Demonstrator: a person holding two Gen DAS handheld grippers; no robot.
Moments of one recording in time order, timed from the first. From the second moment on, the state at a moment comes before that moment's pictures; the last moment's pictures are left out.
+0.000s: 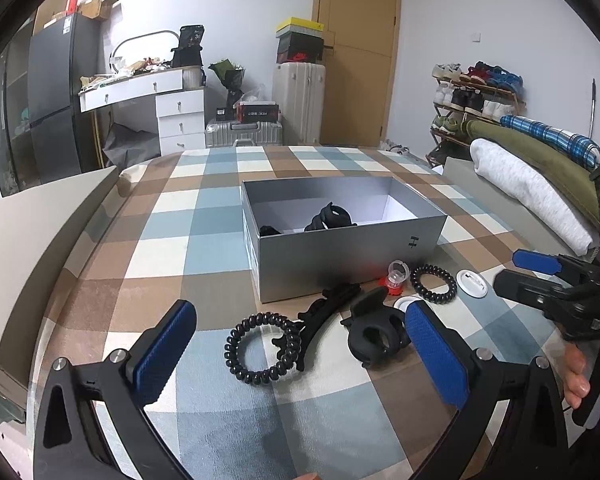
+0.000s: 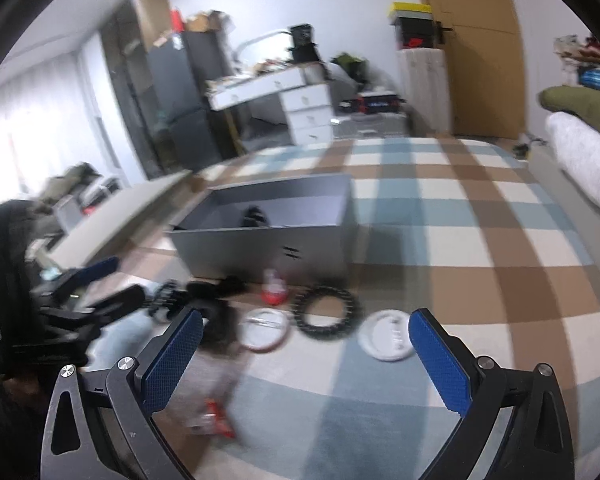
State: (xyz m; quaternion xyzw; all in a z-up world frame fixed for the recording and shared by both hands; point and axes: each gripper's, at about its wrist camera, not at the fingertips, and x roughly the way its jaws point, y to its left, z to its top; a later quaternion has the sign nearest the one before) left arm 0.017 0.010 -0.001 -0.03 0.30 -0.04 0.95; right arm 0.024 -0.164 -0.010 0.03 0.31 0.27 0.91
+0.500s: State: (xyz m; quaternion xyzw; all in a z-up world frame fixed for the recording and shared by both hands) left arm 0.021 0.014 -0.009 -0.05 0.32 -0.04 0.95; right arm 0.058 -0.179 -0.033 -0.01 0.40 0.17 0.90
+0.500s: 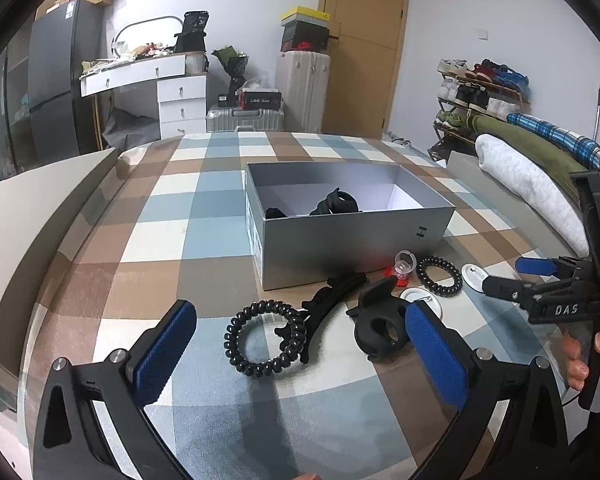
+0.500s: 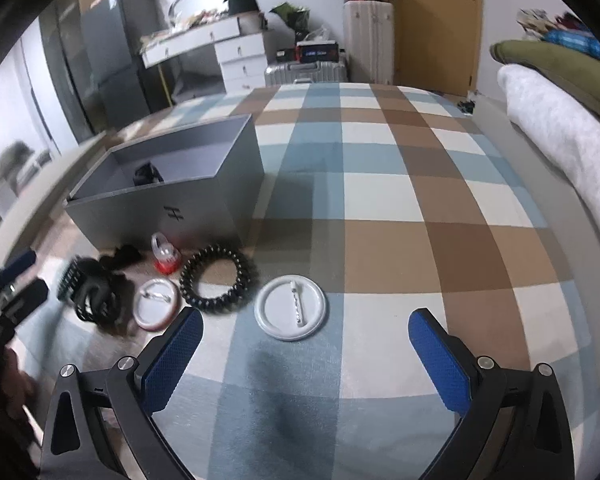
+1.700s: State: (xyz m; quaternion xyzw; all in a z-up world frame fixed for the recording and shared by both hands) left arm 0.021 0.017 -0.010 -0.06 0.32 -0.04 0.94; right arm 0.045 -0.148 -0.036 -0.06 0.39 0.22 0.89
